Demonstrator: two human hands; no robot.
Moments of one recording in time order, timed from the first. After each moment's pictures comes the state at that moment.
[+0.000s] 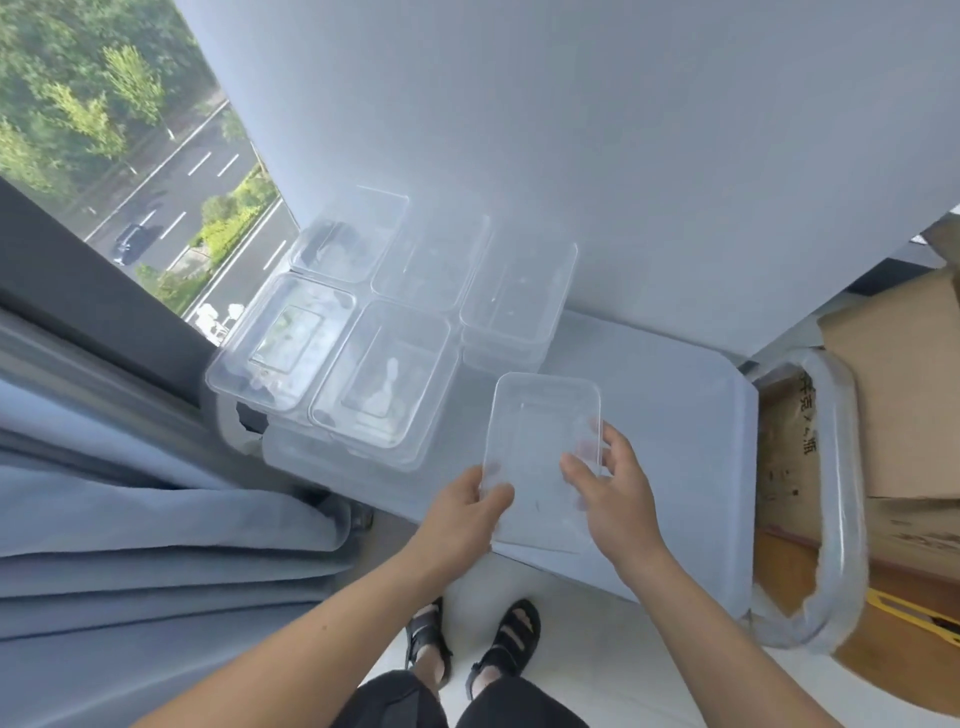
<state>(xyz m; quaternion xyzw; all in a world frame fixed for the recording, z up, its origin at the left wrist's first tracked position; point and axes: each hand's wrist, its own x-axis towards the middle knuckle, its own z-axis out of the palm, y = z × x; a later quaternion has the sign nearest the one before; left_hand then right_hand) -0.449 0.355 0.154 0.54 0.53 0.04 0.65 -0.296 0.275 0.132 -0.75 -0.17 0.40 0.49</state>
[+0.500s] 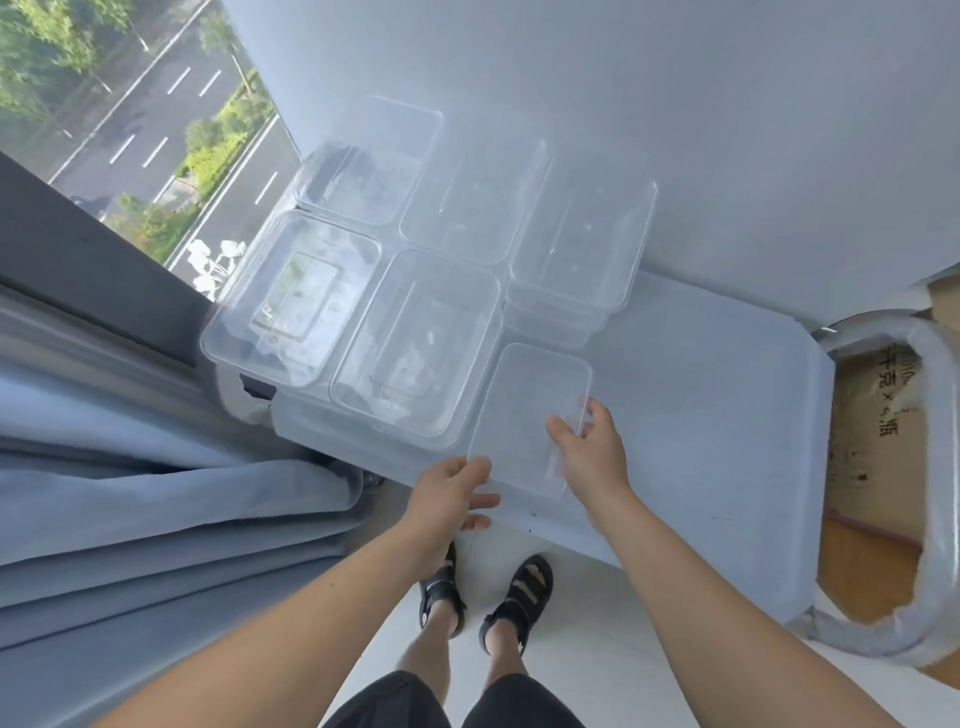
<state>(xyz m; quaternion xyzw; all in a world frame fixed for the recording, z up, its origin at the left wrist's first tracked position) -0.492 0.400 0.054 0.36 0.60 0.05 0.71 -0.327 0.348 0.046 -0.80 -0.10 0.44 0.41</state>
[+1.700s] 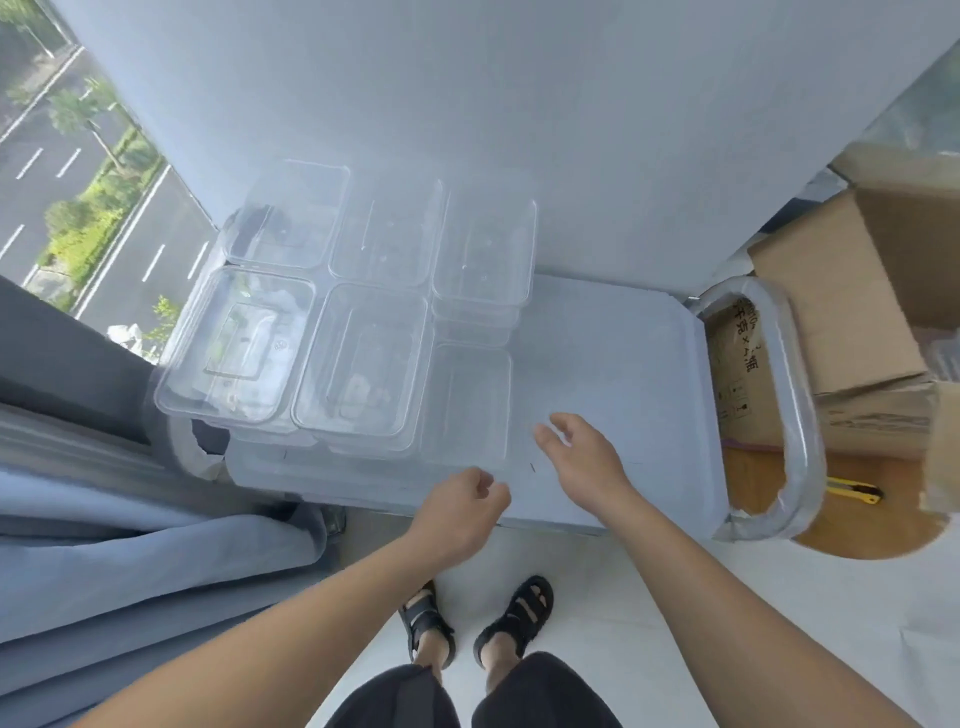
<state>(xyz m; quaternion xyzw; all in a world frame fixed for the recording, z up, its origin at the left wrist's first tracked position) -0.479 0.377 0.116 0.72 0.42 -0.15 0.52 -0.327 0.291 0.110 -0.86 -0.20 0.38 0.28</state>
